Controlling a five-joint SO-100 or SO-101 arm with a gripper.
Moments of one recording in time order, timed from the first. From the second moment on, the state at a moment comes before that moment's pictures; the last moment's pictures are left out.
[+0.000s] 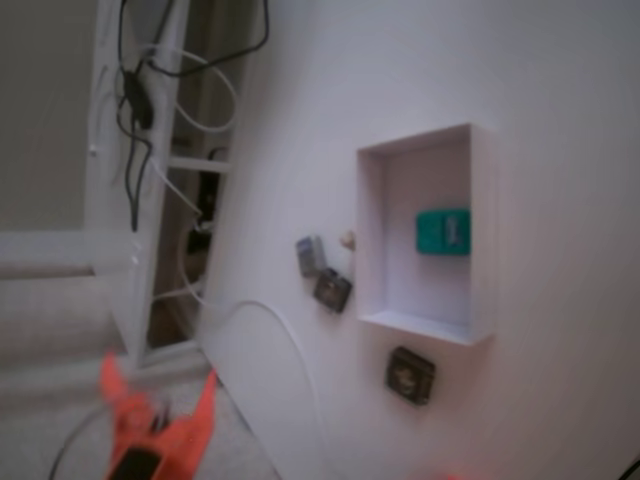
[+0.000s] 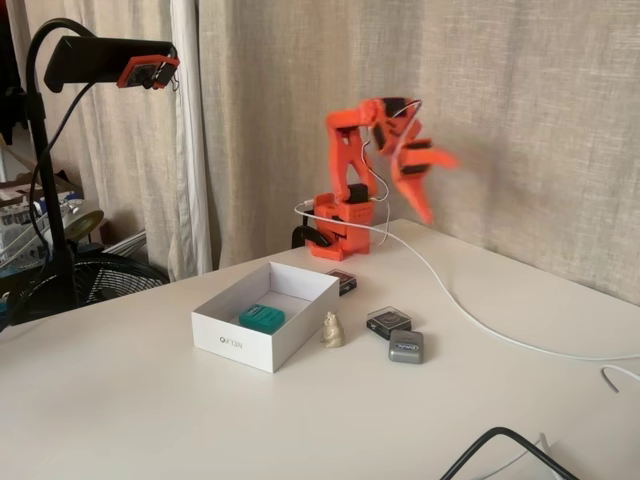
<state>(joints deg) -2.5 125.0 107.8 65.4 3.7</state>
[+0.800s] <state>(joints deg) -12.0 177.8 159.3 57.8 3.7</state>
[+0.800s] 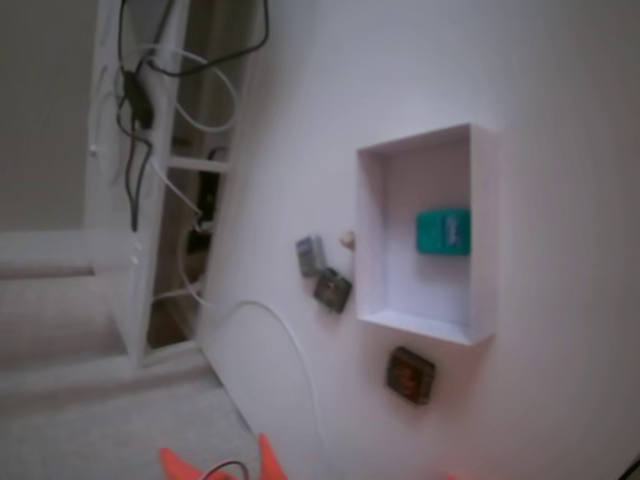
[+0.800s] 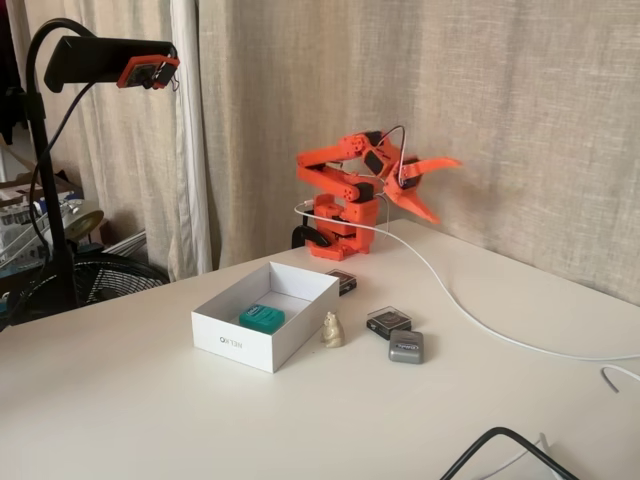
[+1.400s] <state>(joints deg) -14.3 189.1 169.9 70.7 3.7</state>
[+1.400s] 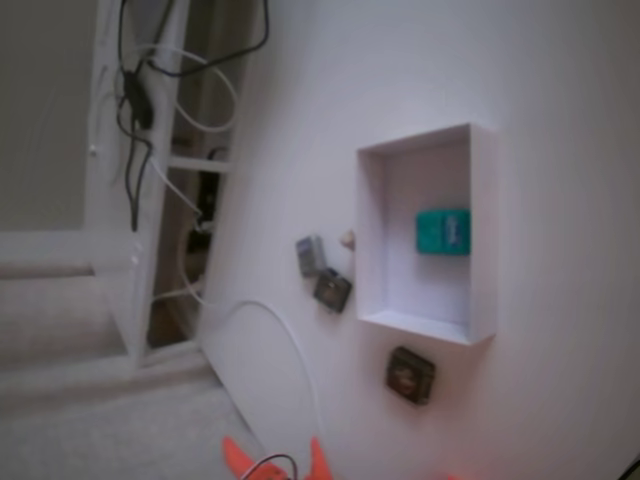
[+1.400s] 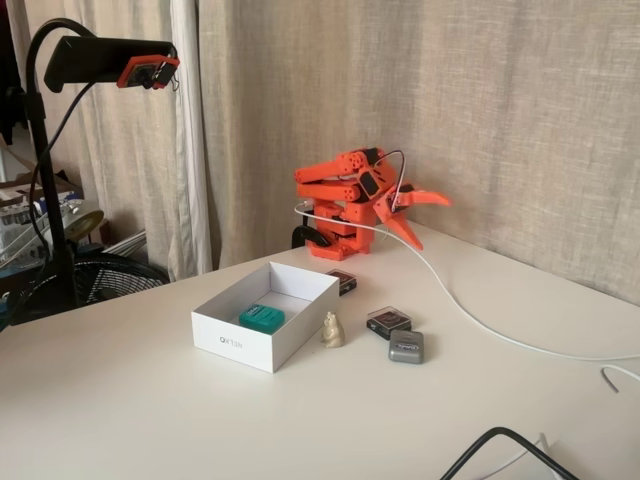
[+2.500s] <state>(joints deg) -14.3 189.1 170.2 70.9 3.7</state>
